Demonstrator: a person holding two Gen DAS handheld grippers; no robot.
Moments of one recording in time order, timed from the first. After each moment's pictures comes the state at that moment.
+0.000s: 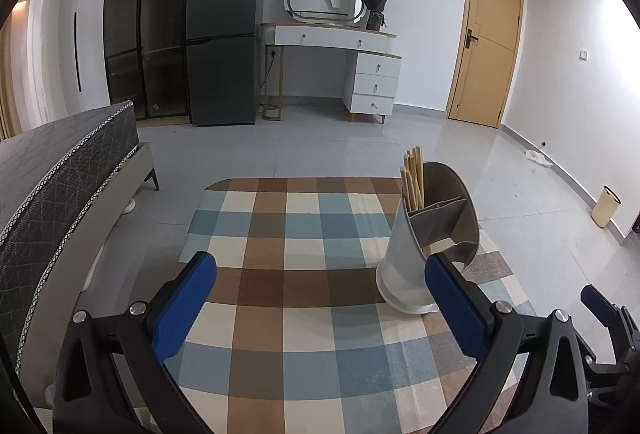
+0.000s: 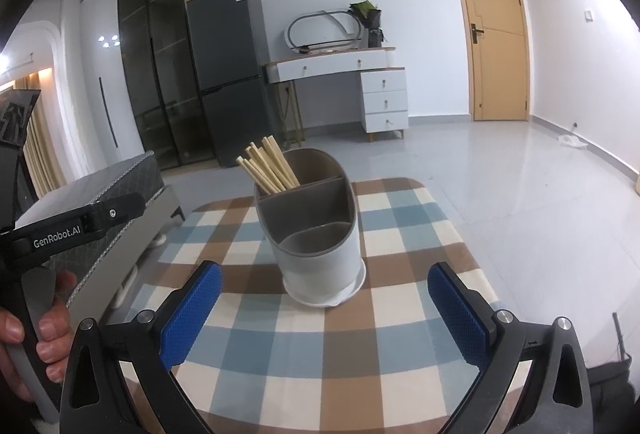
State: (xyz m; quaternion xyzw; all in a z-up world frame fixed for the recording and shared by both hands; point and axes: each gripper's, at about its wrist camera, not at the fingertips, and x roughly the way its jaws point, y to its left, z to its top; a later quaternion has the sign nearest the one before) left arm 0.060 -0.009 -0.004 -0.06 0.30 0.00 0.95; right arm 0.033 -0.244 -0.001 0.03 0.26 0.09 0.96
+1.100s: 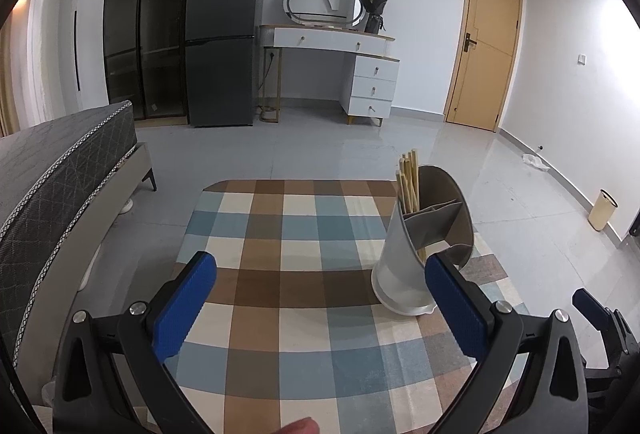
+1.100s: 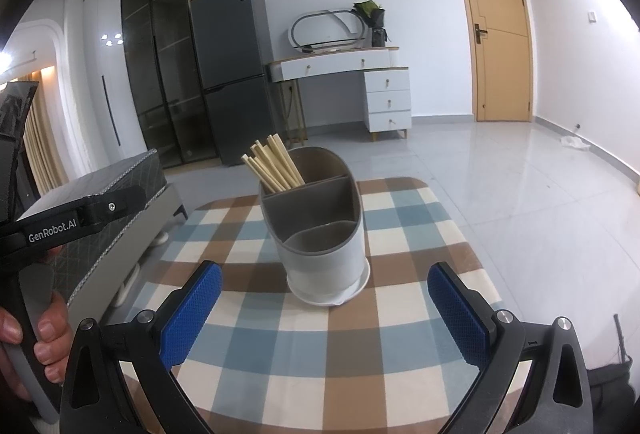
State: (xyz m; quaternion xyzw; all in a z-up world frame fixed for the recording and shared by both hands) left arm 0.058 -0.008 -0.004 -0.07 0.30 -0.01 0.95; right arm 0.034 -0.240 -0.003 0.03 0.26 0.10 0.96
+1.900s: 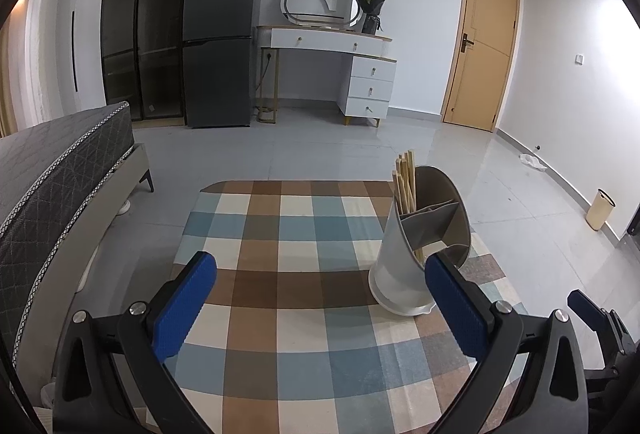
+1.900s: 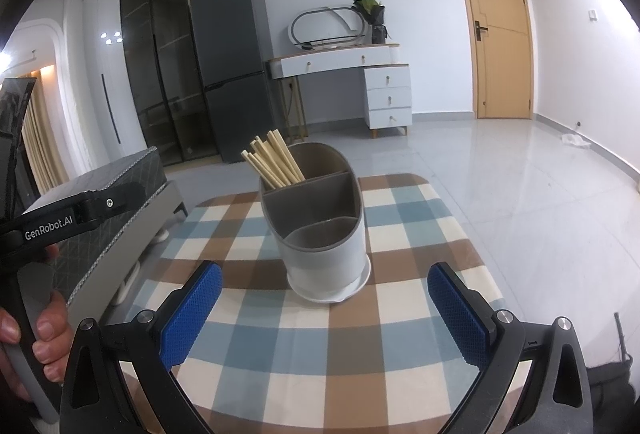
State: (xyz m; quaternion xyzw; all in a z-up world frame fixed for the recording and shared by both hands) left arm 0.056 -0.011 -0.005 -0.07 0.30 -0.01 0.95; right arm 0.036 -0.237 -0.007 0.03 0.27 0.10 0.96
